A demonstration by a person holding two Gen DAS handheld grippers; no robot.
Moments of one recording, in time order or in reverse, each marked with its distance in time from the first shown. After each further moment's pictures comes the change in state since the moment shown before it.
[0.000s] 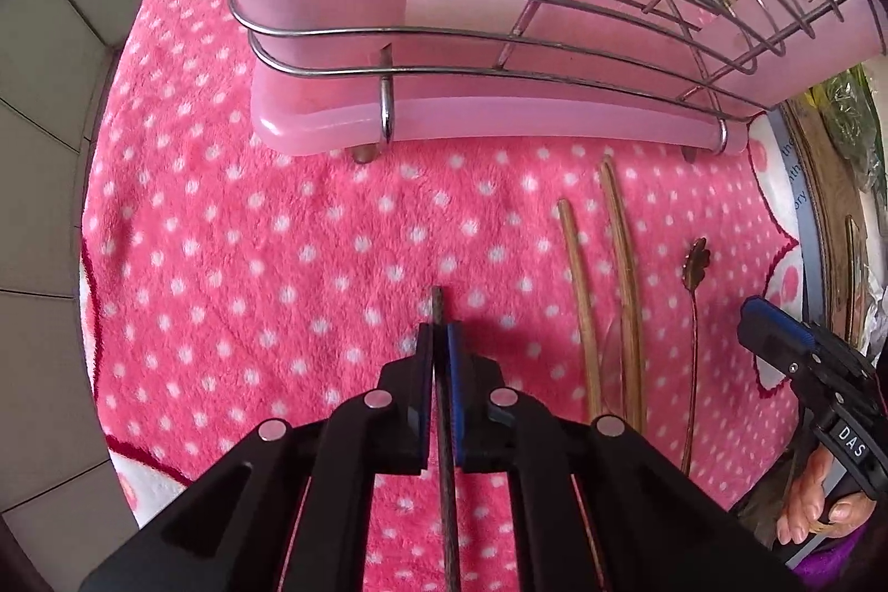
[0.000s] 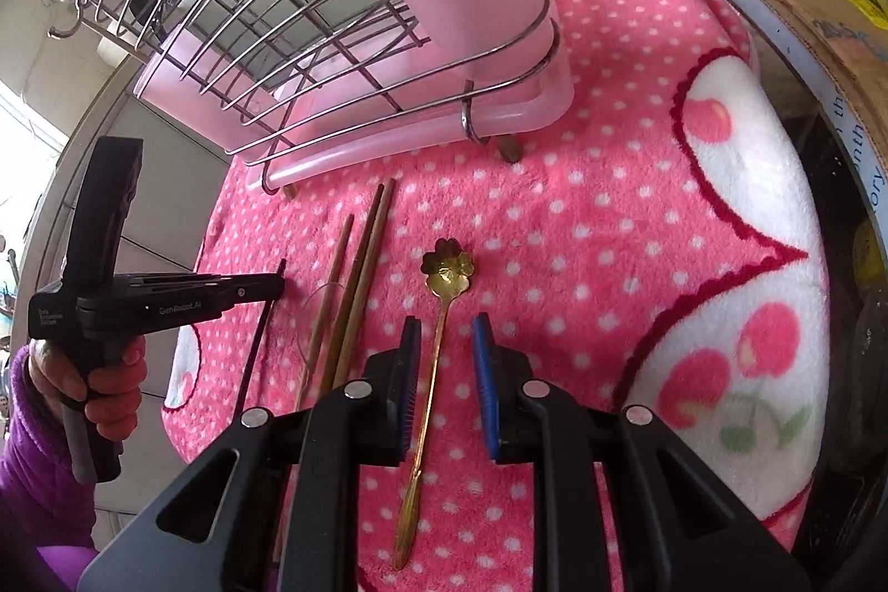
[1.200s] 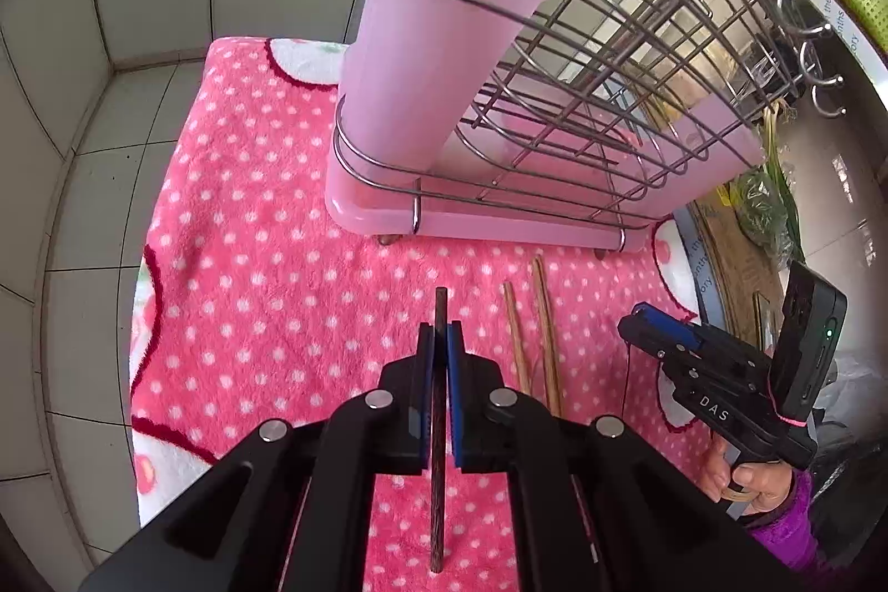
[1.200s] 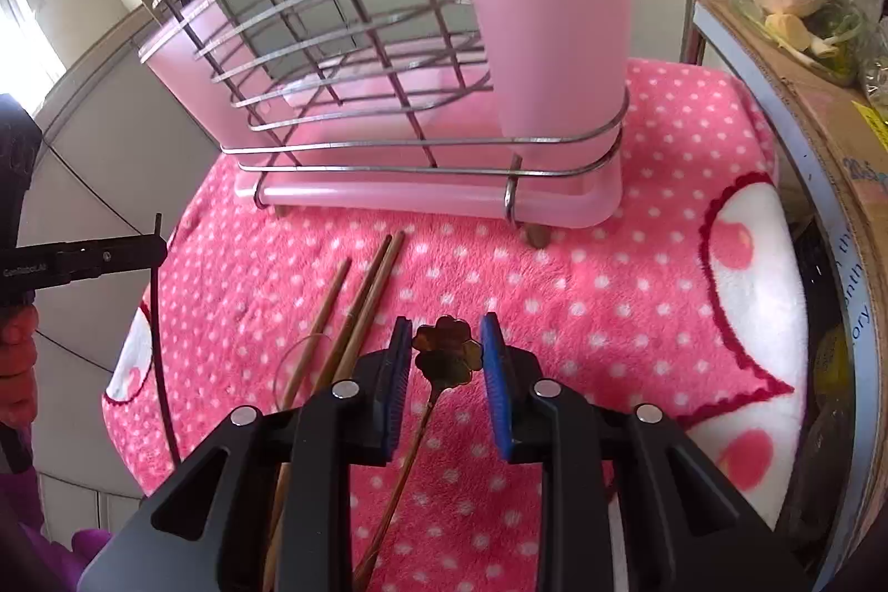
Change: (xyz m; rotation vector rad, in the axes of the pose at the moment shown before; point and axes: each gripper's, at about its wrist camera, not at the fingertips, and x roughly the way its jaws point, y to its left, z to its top) left arm -0.082 0.045 -0.030 -0.097 -0.267 -0.190; right arm 0.003 0.037 0.018 -0.201 -0.093 -0.119
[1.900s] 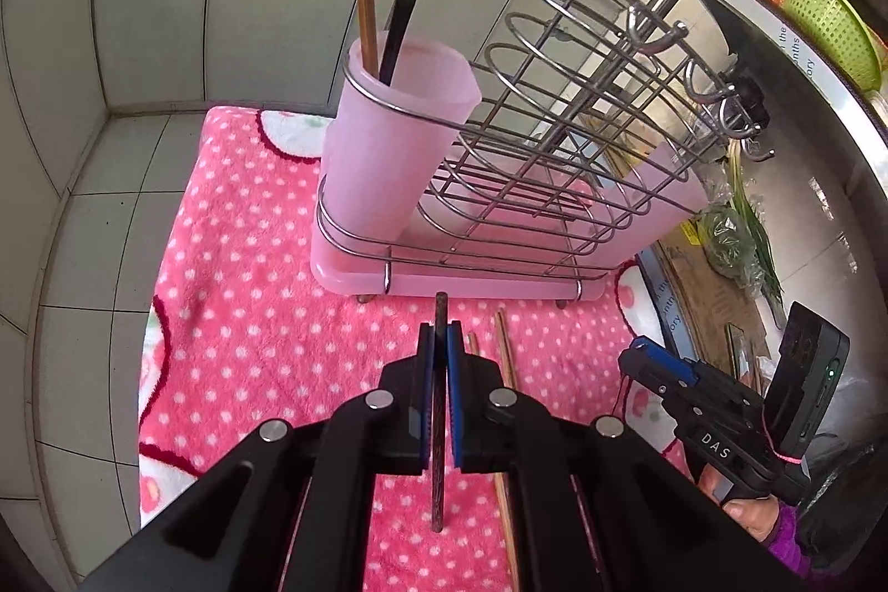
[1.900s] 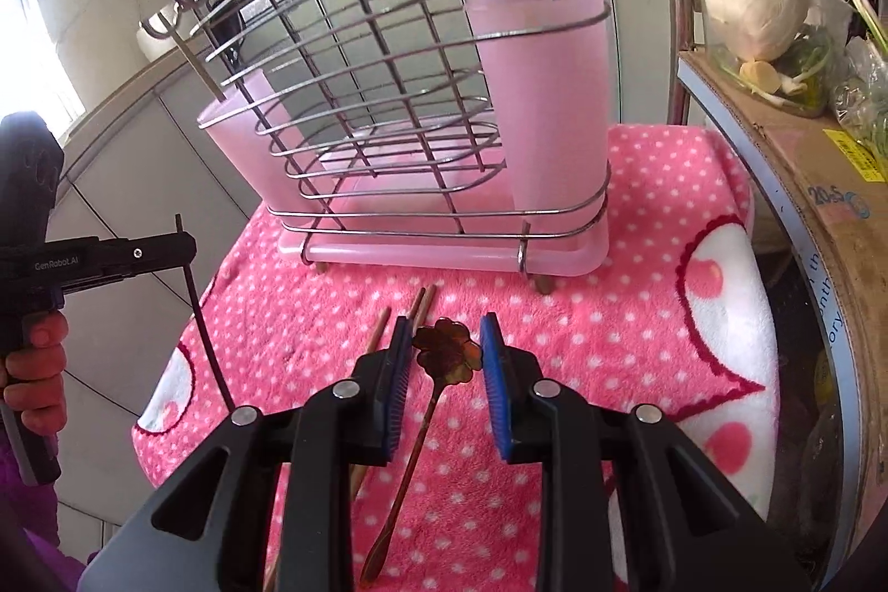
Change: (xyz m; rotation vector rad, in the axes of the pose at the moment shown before) left arm -0.036 -0.015 0.003 0.033 -0.156 -0.036; right arm -0.043 0.015 -0.003 0.004 -0.156 0.022
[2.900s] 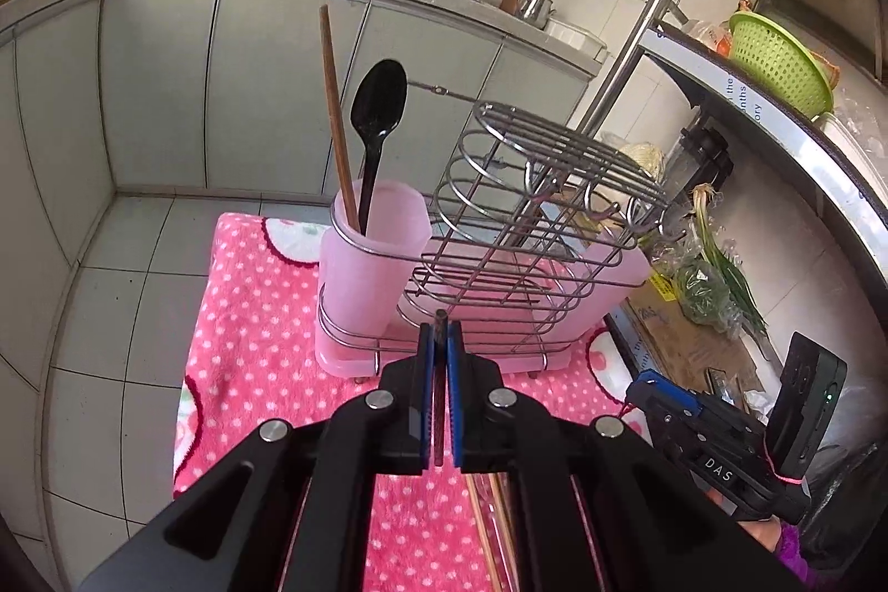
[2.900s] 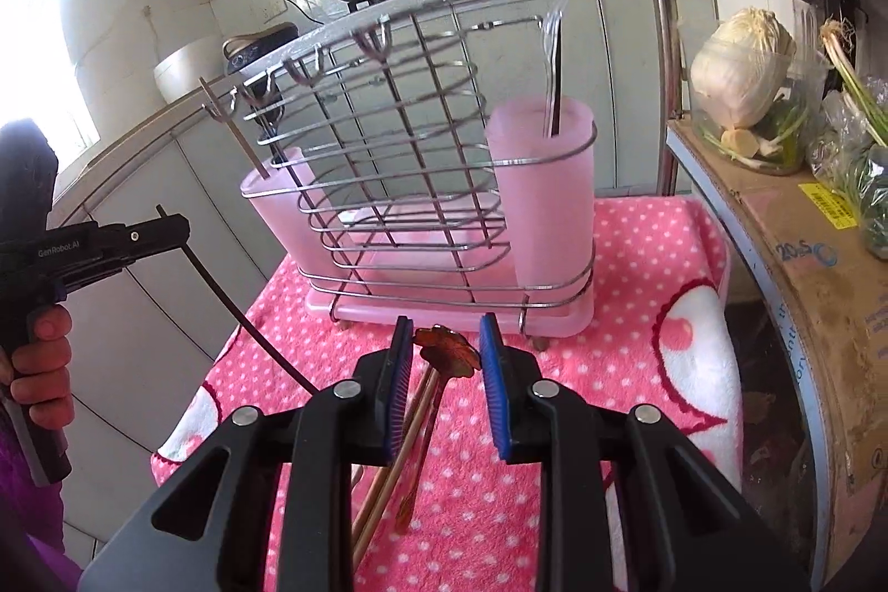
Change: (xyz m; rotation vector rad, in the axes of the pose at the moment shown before) left arm -0.062 -0.020 0.014 0.061 -0.222 0.007; right arm -0.050 0.012 0.012 -0.032 -0.159 -0.014
